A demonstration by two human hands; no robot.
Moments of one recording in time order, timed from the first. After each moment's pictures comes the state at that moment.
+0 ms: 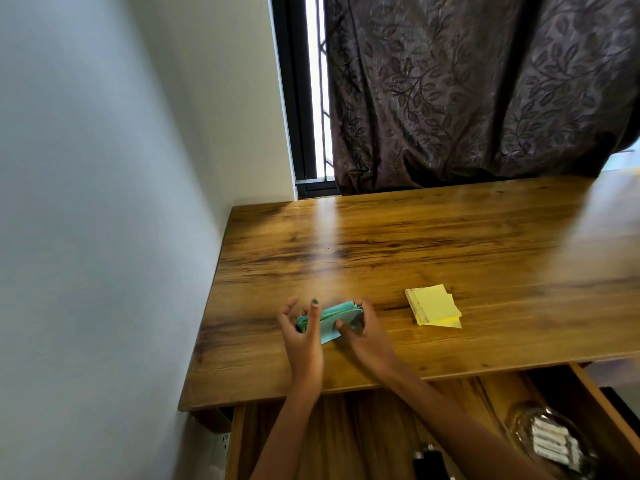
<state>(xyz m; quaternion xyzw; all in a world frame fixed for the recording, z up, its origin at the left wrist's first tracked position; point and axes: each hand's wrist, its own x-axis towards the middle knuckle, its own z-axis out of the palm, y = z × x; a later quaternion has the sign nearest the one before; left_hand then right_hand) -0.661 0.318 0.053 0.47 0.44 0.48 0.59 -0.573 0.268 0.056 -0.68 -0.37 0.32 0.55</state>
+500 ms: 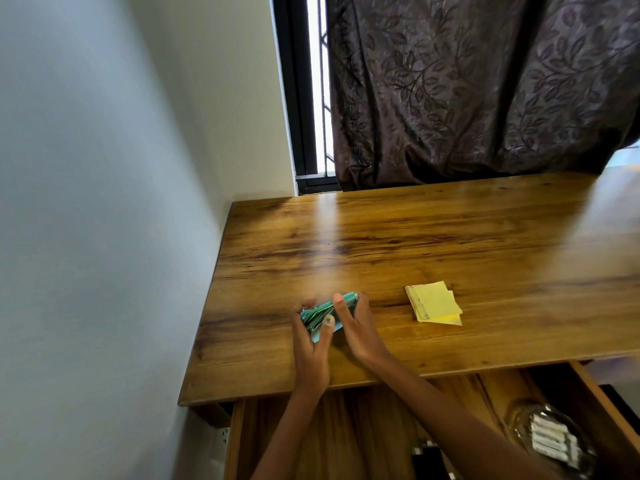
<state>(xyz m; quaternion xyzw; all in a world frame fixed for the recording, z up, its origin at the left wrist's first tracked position) -0.665 0.316 0.023 0.61 0.35 0.46 0.54 -0.576 0.285 0.051 -0.69 -0.35 0.30 0.56</state>
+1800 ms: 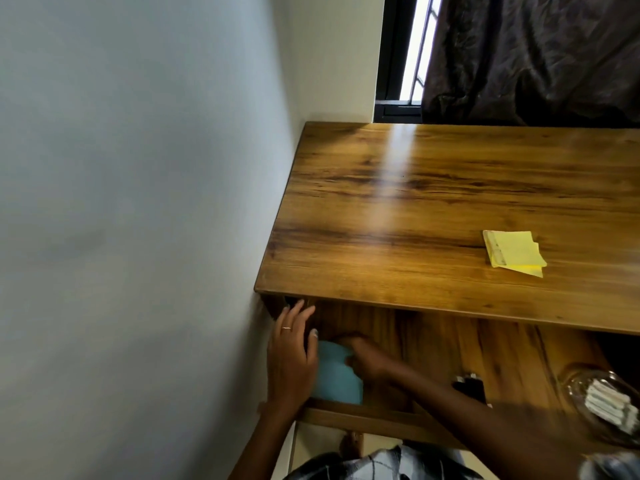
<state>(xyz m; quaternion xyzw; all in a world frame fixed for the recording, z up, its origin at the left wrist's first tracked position) -0.836 0.259 -0.034 0.76 0.53 0.28 0.24 -0.679 0.235 -0.043 -0.66 -0.62 0.42 0.08</state>
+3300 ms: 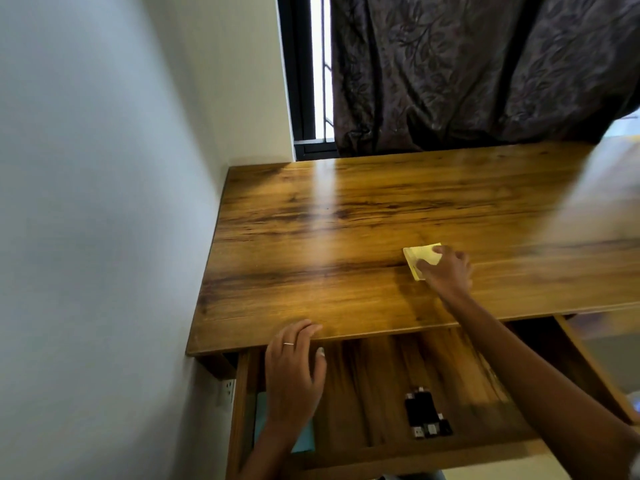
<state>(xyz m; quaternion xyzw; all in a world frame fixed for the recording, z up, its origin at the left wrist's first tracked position) -0.751 0.263 -0.012 0.85 0.38 0.32 0.16 -0.466 0.225 0.057 -0.90 -0.21 0.14 0.35</state>
